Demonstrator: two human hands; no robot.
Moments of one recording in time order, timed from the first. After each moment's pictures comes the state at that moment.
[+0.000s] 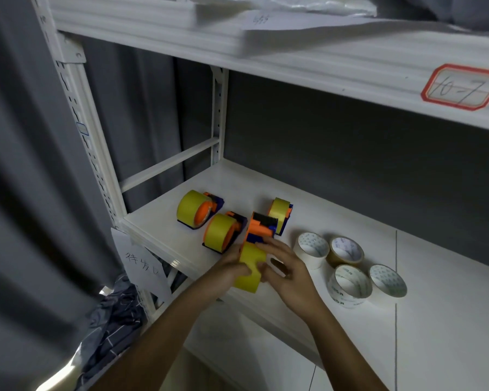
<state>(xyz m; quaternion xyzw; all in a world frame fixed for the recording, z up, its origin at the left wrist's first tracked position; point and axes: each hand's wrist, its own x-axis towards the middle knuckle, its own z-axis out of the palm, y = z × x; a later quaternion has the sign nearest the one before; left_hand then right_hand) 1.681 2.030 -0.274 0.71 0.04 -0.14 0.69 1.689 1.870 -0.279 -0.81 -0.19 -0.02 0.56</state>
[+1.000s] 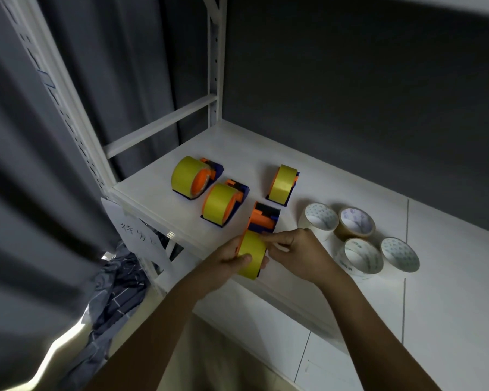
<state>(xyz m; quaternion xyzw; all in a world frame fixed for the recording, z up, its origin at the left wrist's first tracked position) 1.689 2.044 -0.334 0.71 -0.08 -0.19 0.68 1.721 1.855 -0.289 -0.90 -0.23 0.06 0.37</state>
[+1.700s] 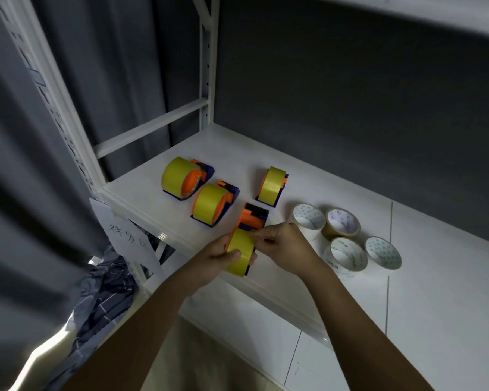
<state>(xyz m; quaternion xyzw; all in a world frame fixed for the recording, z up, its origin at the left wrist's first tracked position) 1.688 2.043 -0.330 0.69 -0.09 -0.18 0.69 1.725 1.860 -0.289 -0.90 -0.22 0.05 0.36</state>
